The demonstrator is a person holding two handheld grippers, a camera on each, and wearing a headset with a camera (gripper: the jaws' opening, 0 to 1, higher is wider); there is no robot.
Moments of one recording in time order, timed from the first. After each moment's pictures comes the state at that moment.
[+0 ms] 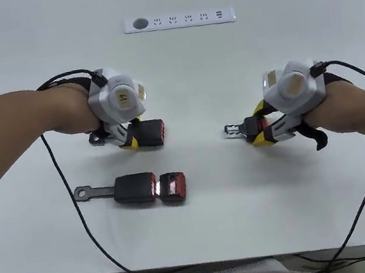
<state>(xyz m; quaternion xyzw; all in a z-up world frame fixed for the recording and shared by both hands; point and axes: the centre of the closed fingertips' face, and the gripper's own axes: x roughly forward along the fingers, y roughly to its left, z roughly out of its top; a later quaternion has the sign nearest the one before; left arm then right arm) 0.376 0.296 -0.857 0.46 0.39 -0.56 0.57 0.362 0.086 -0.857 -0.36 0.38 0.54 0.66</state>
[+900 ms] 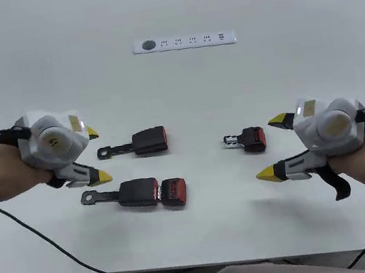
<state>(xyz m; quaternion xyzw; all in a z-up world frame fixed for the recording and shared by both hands) 0.295 0.368 -0.783 0.34 0.34 -0.44 0.76 0.292 0.077 -0.795 -0.27 0.29 0.48 0.78</state>
